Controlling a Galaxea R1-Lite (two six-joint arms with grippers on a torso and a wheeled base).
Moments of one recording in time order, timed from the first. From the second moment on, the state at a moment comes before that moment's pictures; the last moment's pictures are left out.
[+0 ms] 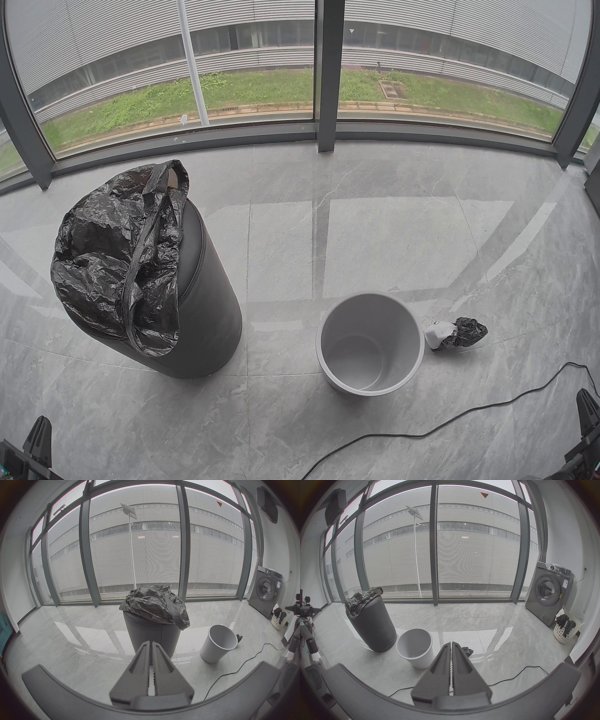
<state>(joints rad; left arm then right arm) 0.00 0.02 -0.02 0.01 0.06 0.01 0.00 0.02 -0.02 0.01 0.00 -0.01</state>
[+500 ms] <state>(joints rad) 0.00 0.02 -0.02 0.01 0.06 0.01 0.00 0.02 -0.02 0.01 0.00 0.00</state>
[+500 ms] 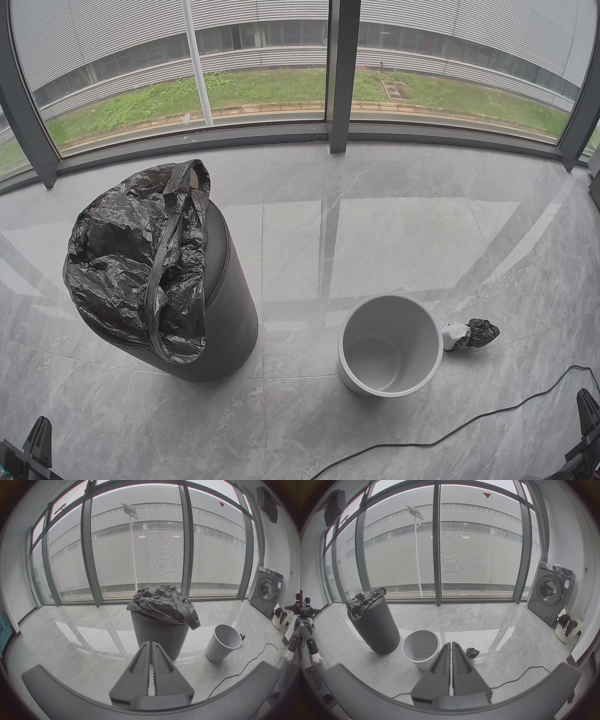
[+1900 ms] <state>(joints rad) -0.24 0.50 -0.43 0.10 -0.07 -0.31 0.00 0.02 -0.02 0.01 -0.01 0.00</state>
